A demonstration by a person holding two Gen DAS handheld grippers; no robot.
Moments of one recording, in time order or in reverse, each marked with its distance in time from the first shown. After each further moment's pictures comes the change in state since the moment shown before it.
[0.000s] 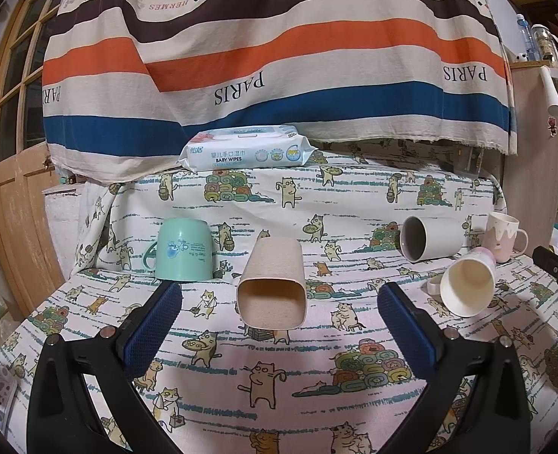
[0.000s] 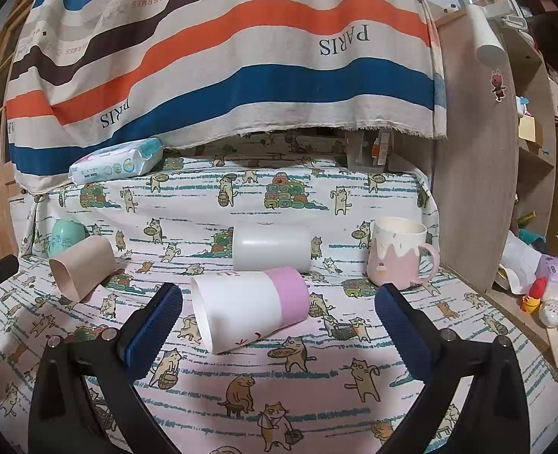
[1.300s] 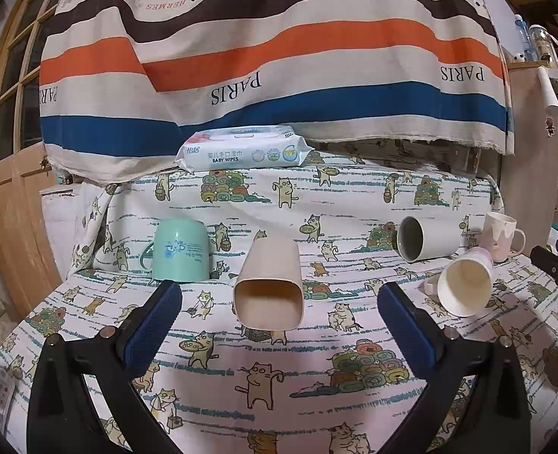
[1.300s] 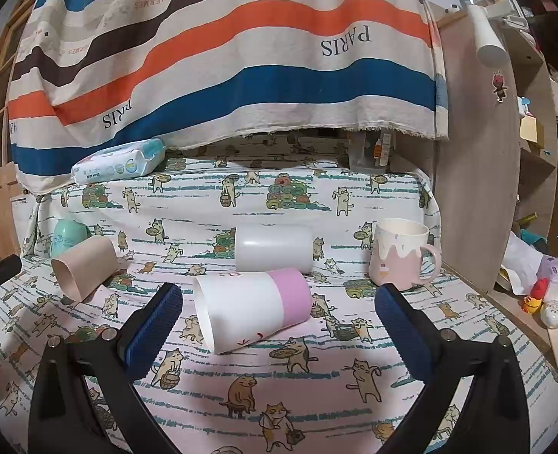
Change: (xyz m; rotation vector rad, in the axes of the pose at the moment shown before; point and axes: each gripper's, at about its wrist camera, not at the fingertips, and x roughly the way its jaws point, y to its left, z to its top) left arm 0.002 -0.002 0.001 0.004 -0.003 -0.011; right arm 0.000 0.002 -0.001 -0.003 -0.004 0.002
